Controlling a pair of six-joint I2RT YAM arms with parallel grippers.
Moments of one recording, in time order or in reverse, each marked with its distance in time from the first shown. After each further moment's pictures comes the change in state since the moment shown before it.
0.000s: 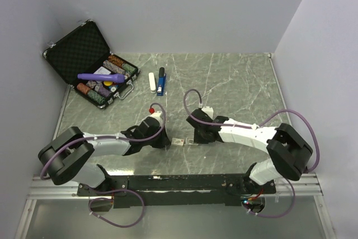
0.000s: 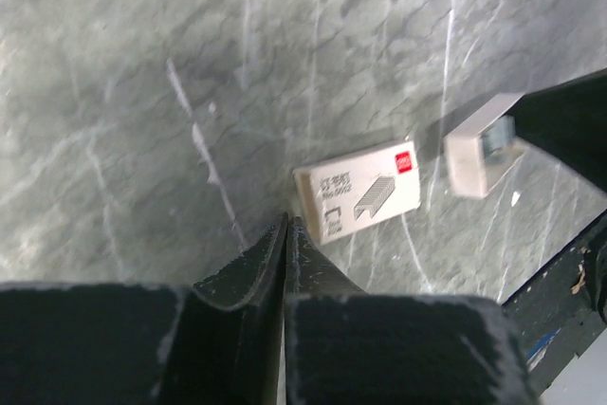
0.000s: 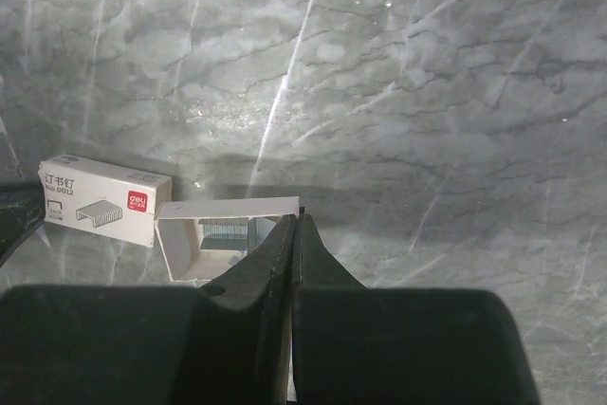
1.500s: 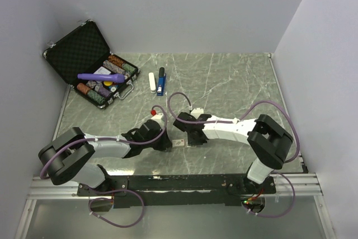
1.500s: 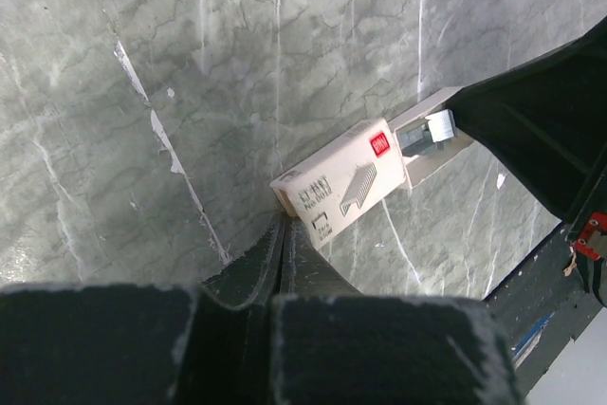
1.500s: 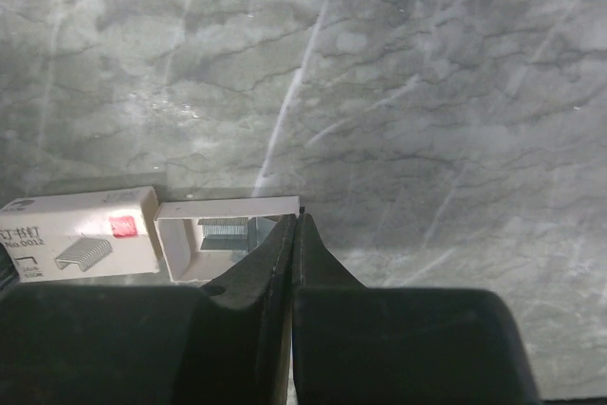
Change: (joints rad) left arm -0.037 0.006 -0.030 0.082 0.010 -0.008; right arm 0.103 0.202 0.169 -0.154 0.114 0.044
